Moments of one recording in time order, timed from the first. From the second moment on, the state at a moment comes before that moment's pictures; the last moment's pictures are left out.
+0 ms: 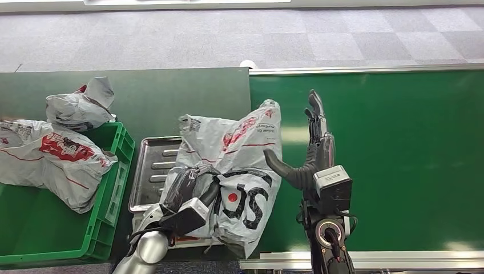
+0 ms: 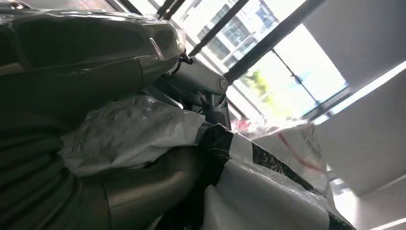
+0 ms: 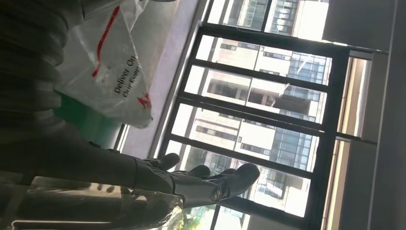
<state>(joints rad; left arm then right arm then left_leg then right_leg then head) -0.14 -0.17 -0.24 -1.43 -0.58 -0.05 -0.45 -0.19 0.22 0.28 -1.48 0.38 -0.09 -0.47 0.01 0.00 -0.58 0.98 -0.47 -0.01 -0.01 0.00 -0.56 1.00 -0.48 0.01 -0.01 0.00</state>
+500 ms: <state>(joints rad) -0.01 -0.15 -0.19 -1.92 -0.11 0.29 -0.69 -0.17 0.21 0.27 -1.42 0.33 -0.13 -0.52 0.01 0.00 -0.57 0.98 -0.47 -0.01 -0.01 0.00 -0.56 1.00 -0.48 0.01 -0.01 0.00</state>
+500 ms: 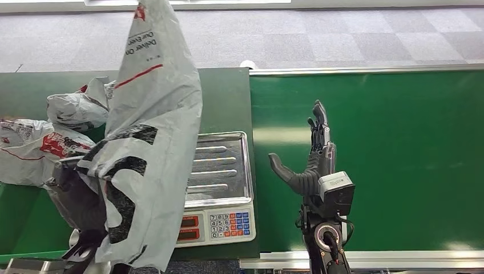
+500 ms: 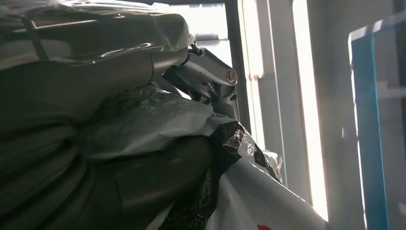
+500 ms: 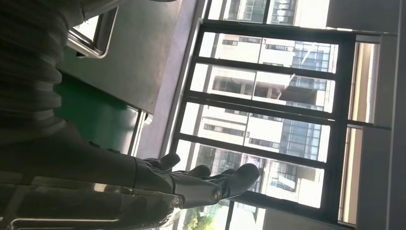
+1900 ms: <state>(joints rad) -0.15 -0.34 0.51 -1.86 -0.73 0.68 -0.69 -0.11 0.22 0.21 -1.40 0.35 -0.20 -0.50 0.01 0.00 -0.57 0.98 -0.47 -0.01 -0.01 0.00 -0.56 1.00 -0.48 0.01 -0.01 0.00</state>
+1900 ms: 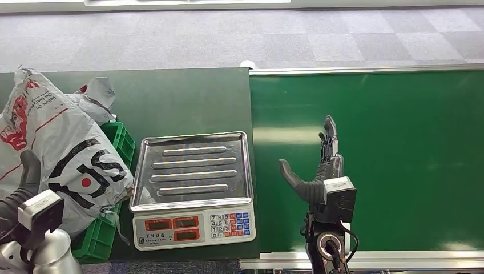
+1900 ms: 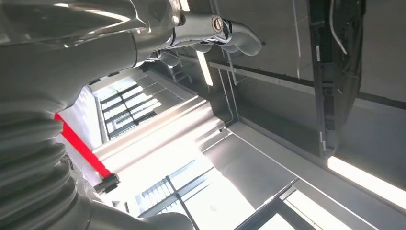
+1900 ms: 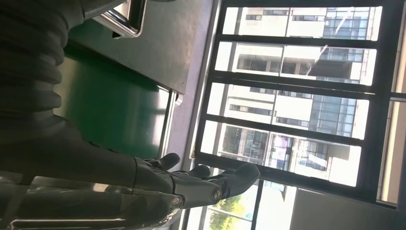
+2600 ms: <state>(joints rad) 0.02 -0.16 0.05 -1.99 -0.23 0.51 -0.69 -0.13 0.22 0.21 -1.39 0.39 -0.20 -0.50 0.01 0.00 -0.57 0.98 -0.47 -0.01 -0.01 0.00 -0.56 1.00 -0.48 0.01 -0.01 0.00</state>
